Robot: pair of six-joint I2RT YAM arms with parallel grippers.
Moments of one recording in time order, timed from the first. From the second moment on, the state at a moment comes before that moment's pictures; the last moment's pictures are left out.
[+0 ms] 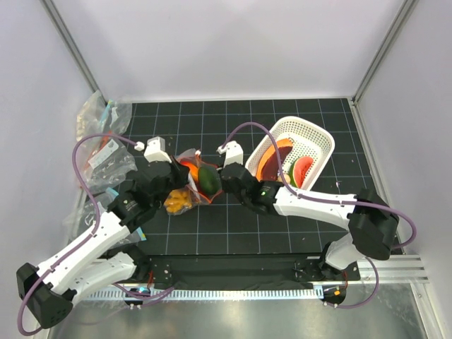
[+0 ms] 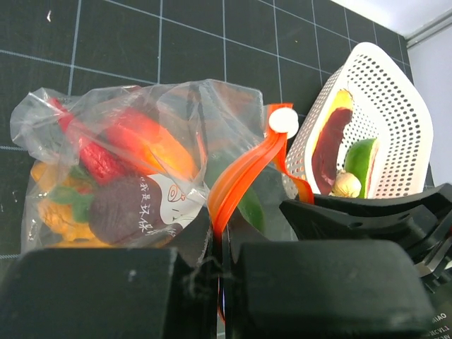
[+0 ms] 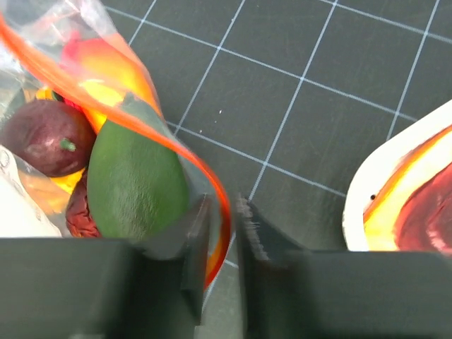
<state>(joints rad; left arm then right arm) -0.70 0.87 0.78 -0.31 -0.42 -0.71 1.04 1.51 1.00 -0.01 0.54 0.34</state>
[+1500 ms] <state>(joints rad) -0.77 0.94 0.81 -0.23 -0.18 -0.65 1.04 1.18 0.79 0.19 0.35 0.23</state>
